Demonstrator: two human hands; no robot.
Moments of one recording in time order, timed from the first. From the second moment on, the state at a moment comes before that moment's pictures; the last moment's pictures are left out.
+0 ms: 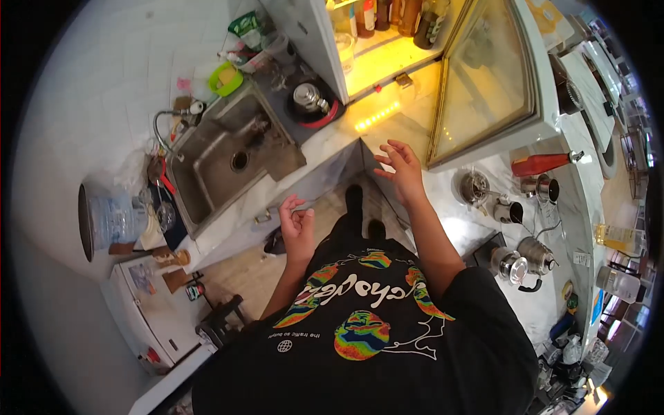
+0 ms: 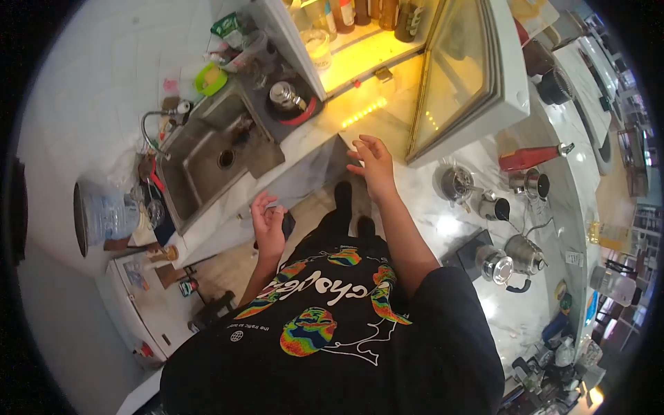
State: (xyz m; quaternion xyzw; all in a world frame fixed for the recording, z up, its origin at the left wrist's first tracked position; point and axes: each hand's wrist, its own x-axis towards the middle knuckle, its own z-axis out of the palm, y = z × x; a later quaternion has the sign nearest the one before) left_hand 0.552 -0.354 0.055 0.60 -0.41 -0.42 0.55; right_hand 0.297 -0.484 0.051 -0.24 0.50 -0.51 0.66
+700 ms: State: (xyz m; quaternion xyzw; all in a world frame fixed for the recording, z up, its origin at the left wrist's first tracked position) left_hand 0.699 -0.192 0.058 0.64 -0.30 -0.32 0.64; right_hand 0.520 -0.408 0.100 -0.37 0.37 -0.34 0.78
